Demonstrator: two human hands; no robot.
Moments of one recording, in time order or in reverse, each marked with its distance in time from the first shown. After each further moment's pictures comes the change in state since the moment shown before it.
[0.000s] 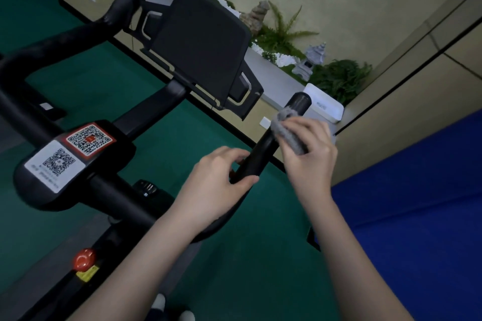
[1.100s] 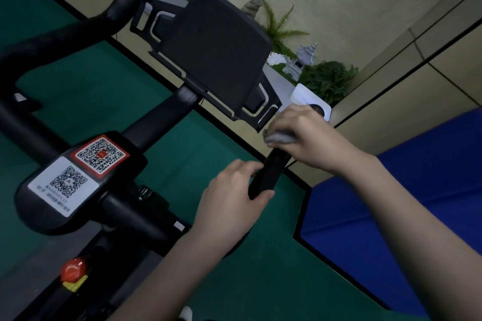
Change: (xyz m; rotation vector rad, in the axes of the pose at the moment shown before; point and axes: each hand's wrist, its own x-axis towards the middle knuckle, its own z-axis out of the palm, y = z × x) left_hand -0.002 0.003 0.001 -0.060 -0.016 -0.064; right_hand 0.082 -0.014 0.003 -0.292 -0.941 -0.336
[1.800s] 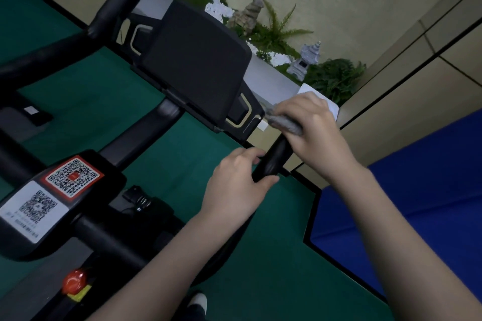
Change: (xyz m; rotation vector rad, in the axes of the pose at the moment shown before) left_hand 0.047 0.024 0.013 0.009 0.011 -0.044; right_hand -0.007 0.025 0.006 0.092 0.425 0.079
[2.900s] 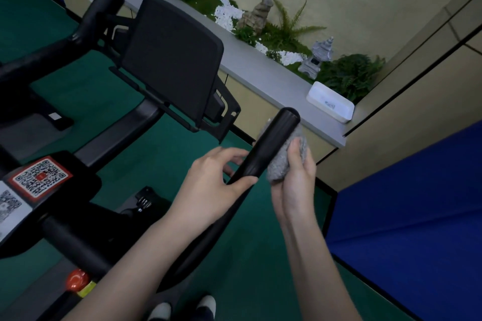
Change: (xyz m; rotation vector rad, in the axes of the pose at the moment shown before) left_hand 0.000 -0.004 0.001 -0.028 0.039 0.034; right_hand -0.054 -0.014 0.067 1.730 0.633 0.842
